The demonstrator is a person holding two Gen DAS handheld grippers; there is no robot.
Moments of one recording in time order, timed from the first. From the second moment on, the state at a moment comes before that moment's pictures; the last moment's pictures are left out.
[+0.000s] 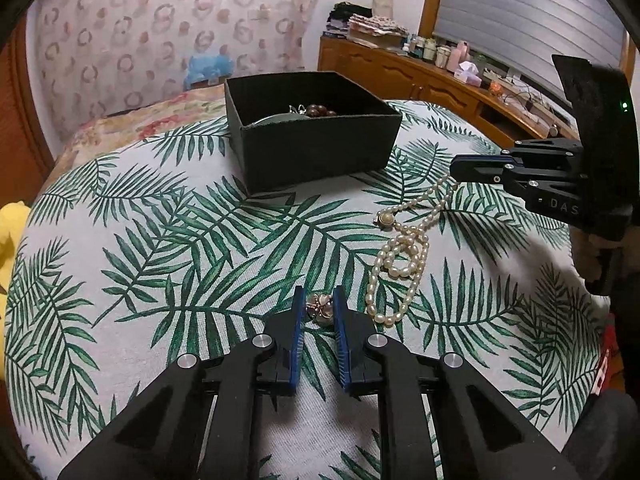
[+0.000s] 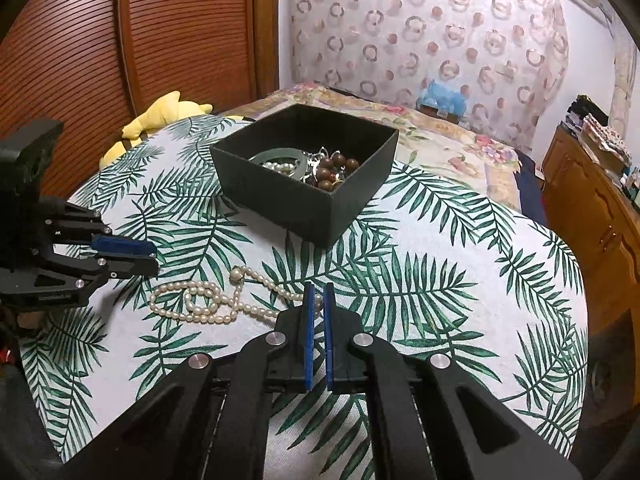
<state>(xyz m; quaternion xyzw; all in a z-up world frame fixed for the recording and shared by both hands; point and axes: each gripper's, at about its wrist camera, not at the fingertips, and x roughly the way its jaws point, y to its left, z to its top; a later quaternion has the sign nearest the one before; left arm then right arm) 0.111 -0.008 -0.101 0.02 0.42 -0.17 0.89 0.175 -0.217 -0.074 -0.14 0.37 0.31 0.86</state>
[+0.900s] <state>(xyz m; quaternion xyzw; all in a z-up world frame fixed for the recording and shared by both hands) 0.155 0.001 -0.029 0.03 0.34 -0.15 0.93 0.198 -0.190 0.068 -0.15 0.23 0.33 0.90</state>
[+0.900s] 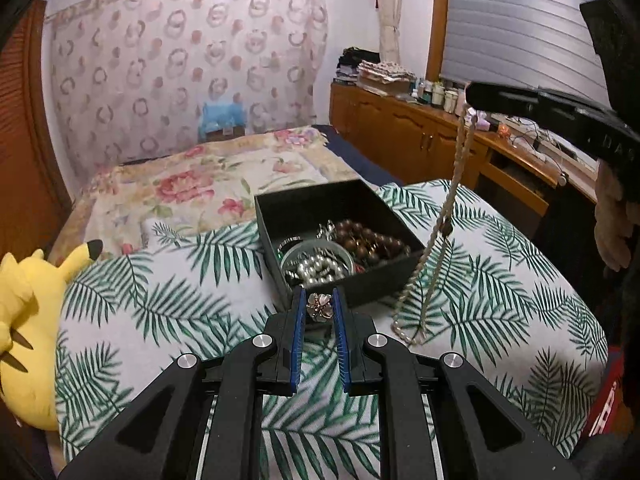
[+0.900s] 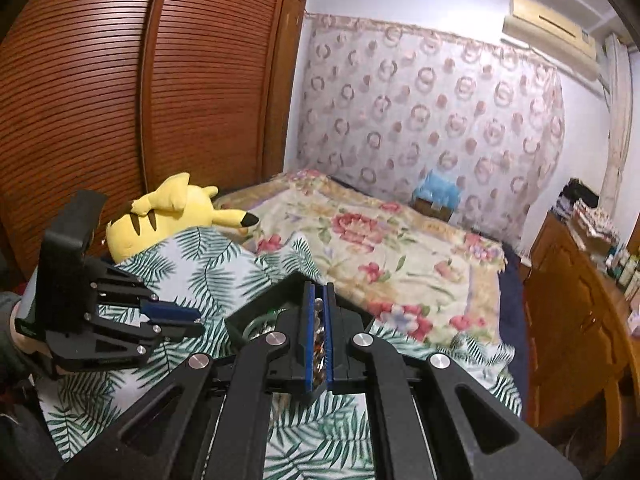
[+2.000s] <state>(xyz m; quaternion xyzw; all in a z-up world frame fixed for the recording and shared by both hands) 0.244 -0.005 -0.036 0.02 0.36 -0.14 0.92 0.286 -0.178 0.039 -0.10 0.28 0.32 0.90</state>
